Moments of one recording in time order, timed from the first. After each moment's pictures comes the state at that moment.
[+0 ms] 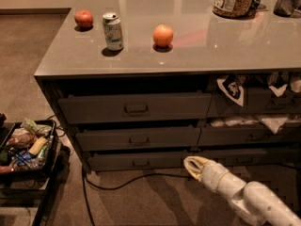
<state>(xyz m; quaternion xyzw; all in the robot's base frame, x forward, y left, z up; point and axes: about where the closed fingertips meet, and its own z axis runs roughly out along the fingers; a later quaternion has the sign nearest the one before) 0.530 -0.168 0.501 -0.56 0.56 -0.06 0.60</state>
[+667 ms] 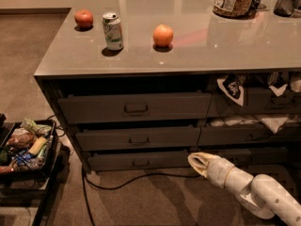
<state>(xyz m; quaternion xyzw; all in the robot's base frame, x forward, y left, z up) 0.533 -0.182 0.527 -0.59 0.53 -0.05 0.61</state>
